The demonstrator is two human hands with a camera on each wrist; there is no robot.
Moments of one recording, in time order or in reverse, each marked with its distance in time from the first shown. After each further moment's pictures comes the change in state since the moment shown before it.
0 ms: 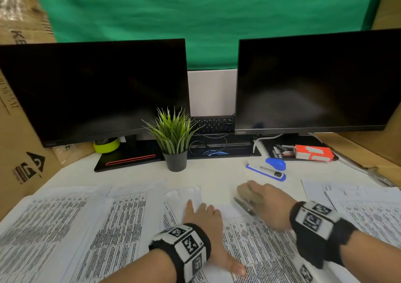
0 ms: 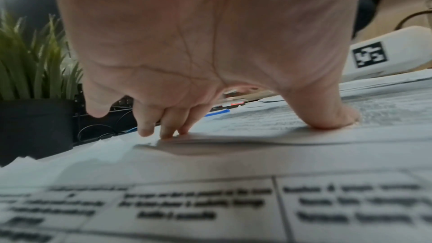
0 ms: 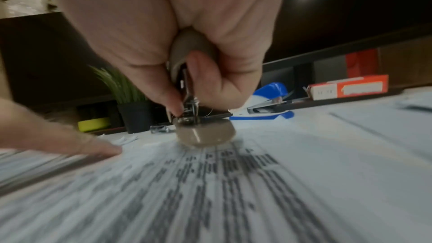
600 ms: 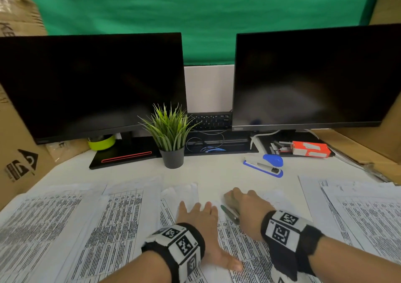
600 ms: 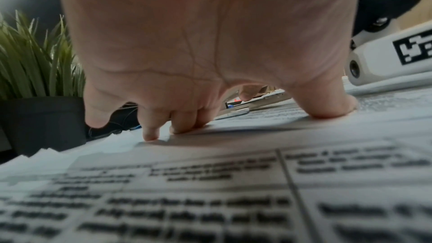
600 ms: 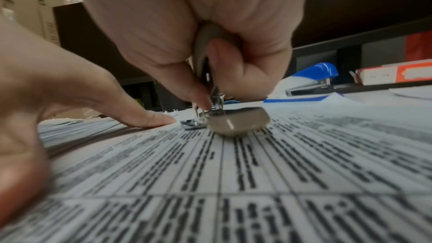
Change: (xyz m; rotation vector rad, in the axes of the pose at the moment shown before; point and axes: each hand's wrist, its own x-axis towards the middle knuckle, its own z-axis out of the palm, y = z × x) left_hand 0.003 -0.003 0.007 -0.038 -0.040 -0.010; right_hand -0.004 -0.031 0.029 -0.086 -0.093 0.055
